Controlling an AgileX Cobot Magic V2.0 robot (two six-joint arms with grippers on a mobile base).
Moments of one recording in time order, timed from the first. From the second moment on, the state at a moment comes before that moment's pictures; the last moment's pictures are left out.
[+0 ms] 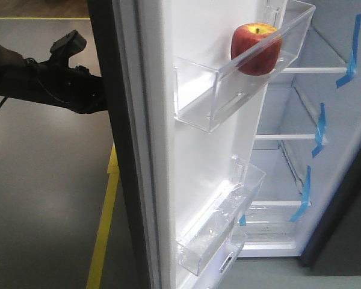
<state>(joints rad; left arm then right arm) -0.17 1.81 -1.50 -0.99 0.85 0.61 0.27 0.04 -0.48 0.56 1.06 -0.39</state>
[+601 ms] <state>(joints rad) -0.47 1.78 -1.50 -1.00 0.74 0.62 0.27 0.04 -0.48 0.56 1.07 -0.39</state>
